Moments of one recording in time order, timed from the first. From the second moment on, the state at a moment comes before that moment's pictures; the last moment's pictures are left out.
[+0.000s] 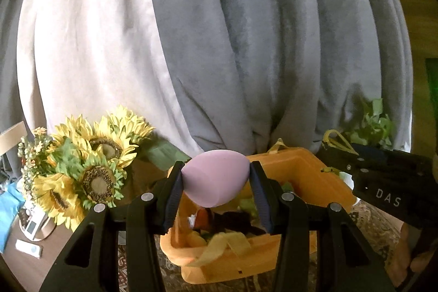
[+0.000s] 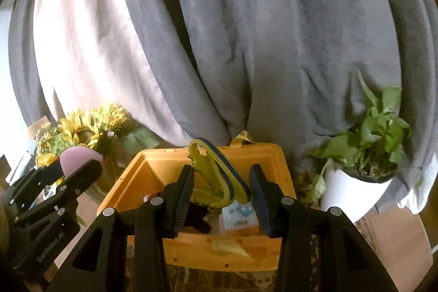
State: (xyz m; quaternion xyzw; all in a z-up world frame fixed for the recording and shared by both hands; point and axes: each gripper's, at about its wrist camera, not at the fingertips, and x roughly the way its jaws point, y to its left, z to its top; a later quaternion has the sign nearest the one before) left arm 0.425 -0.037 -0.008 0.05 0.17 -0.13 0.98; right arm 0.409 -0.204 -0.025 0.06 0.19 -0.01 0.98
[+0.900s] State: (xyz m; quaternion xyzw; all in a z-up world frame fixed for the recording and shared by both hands) left arm 0.536 -0.062 -0.070 0.04 0.34 -0.17 0.93; right arm 0.523 -0.234 -0.093 0.15 0.36 0.05 0.92
